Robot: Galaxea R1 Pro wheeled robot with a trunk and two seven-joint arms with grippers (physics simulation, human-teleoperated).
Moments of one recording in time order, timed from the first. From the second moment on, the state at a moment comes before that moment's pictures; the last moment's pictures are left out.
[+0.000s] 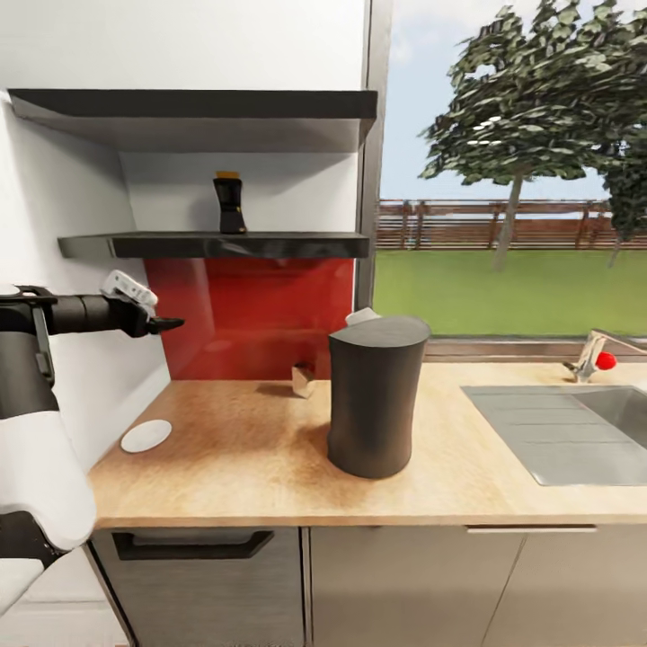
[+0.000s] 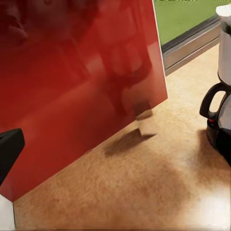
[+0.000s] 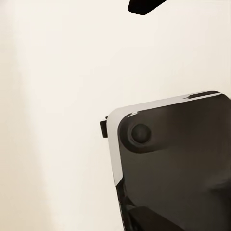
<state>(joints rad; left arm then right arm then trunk) -1.11 0.19 0.41 -1.37 -0.86 0.60 -1.45 0.00 -0.06 -0.04 -0.22 -0.16 -0.11 0.00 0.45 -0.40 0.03</state>
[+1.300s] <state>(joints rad) -1.88 -0.03 0.31 -0.58 -0.80 0.85 -0.36 0.00 -0.07 -0.04 -0.22 -0.16 -0.11 0.00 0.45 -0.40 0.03</state>
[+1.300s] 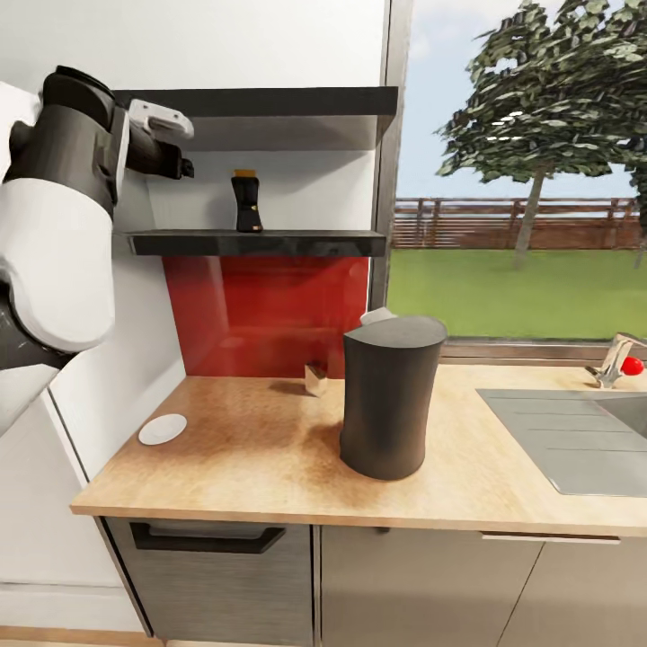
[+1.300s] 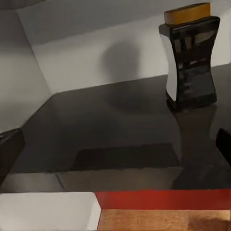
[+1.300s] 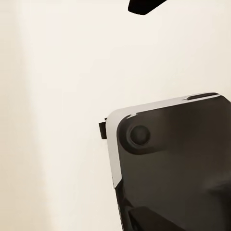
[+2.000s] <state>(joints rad) -1.86 -0.11 0.31 -0.33 -0.54 0.48 0.06 0.00 -0.07 -0.04 -0.22 -0.16 -0.11 0.00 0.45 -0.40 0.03</state>
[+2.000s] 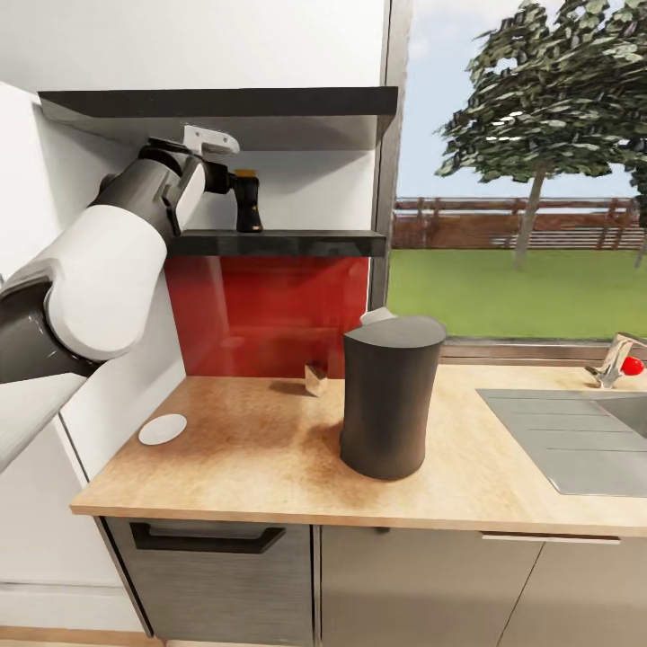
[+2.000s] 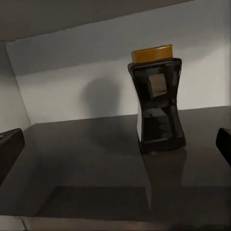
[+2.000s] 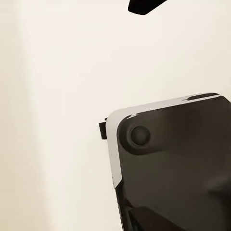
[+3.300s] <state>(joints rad) -1.82 -0.11 0.35 -0.33 -0.39 0.45 0.07 0.00 -0.07 -0.04 -0.22 -0.16 -0.11 0.00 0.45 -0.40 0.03</state>
